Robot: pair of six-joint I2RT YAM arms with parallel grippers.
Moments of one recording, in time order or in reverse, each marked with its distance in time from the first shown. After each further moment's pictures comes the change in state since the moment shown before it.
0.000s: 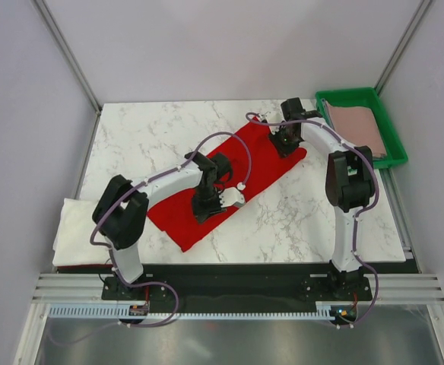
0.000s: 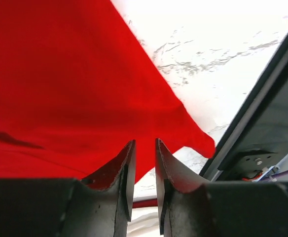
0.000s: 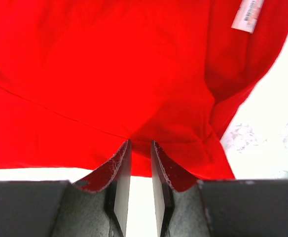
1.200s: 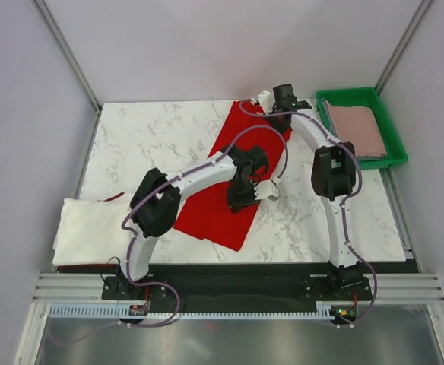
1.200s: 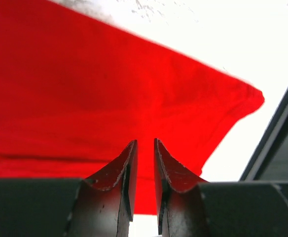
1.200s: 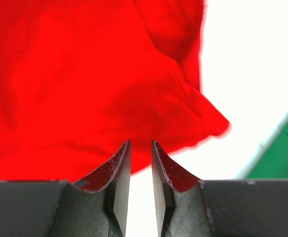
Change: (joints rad) left arm -0.146 0.314 0.407 0.009 0.029 -0.019; right arm 0.014 0.317 0.444 0.105 0.196 -0.100
